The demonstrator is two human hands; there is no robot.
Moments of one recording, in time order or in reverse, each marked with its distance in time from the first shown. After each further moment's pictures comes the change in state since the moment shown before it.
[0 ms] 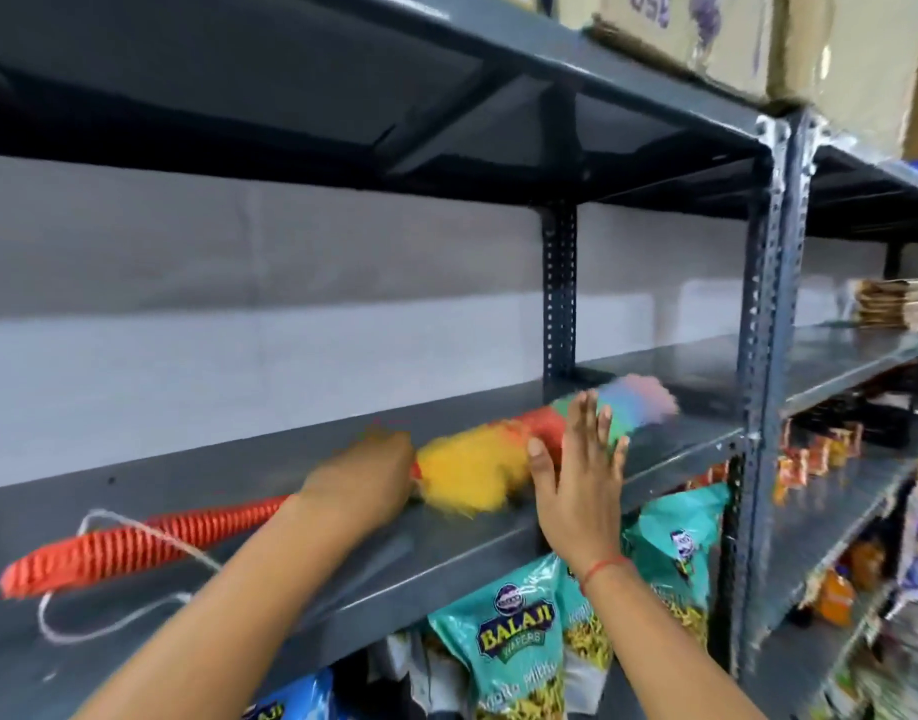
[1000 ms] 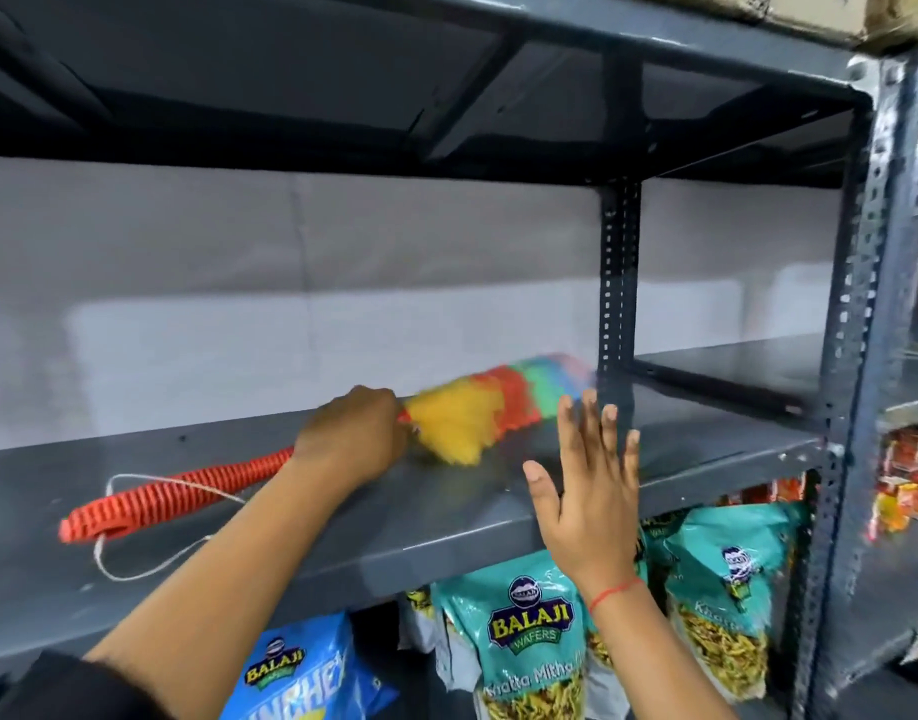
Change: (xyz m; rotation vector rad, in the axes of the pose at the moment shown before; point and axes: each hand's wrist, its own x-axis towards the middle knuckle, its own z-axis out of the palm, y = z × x) left_hand 0.007 -0.007 -0.001 0.023 0.182 -0.217; right_hand -0.011 0.016 -0.001 0.075 0.030 -0.270
